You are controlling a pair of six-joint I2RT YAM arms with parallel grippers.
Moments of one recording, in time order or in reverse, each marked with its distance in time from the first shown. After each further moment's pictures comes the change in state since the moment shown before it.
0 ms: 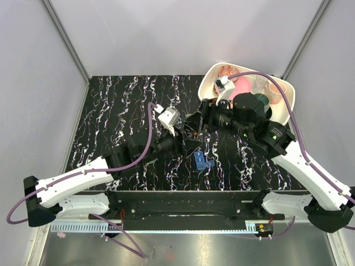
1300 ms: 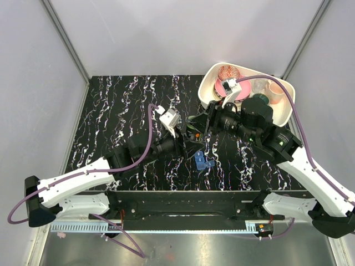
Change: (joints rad) left arm 0.003 0.007 -0.022 0.058 0.052 -0.012; right arm 0.000 -0.062 -0.048 0.049 0.017 -0.010
